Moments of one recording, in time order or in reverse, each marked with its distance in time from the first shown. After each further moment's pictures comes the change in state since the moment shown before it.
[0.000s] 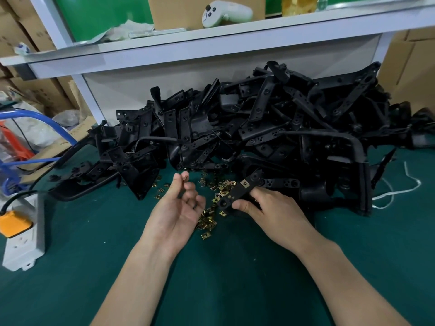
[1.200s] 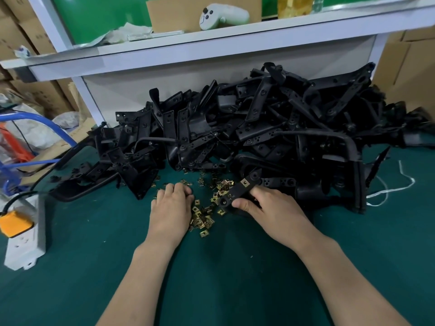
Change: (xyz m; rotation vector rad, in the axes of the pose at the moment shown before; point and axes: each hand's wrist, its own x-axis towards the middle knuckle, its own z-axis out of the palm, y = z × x) left_hand 0.017 -0.002 -0.027 1.999 0.211 0.485; right_hand -0.002 0.005 -0.002 0.002 -0.002 -0.003
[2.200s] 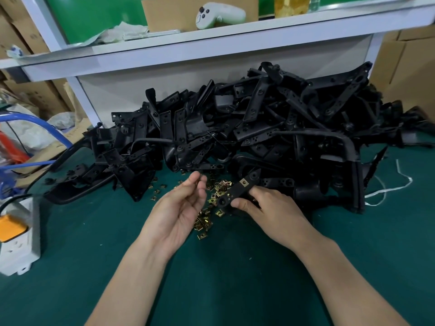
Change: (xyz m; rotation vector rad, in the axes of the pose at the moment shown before) left_hand -0.010 0.029 -0.026 -1.996 -0.317 -0.452; right_hand 0.002 0.003 0.002 0.054 0.029 0.009
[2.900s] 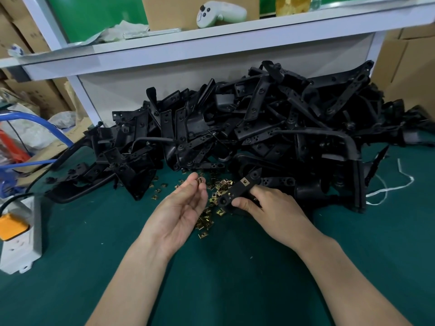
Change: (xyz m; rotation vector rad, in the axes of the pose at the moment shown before) left_hand 0.000 -0.003 -0.003 0.005 0.047 -0.020; right_hand 0.000 -0.001 -0.001 -0.017 -0.005 -0.003
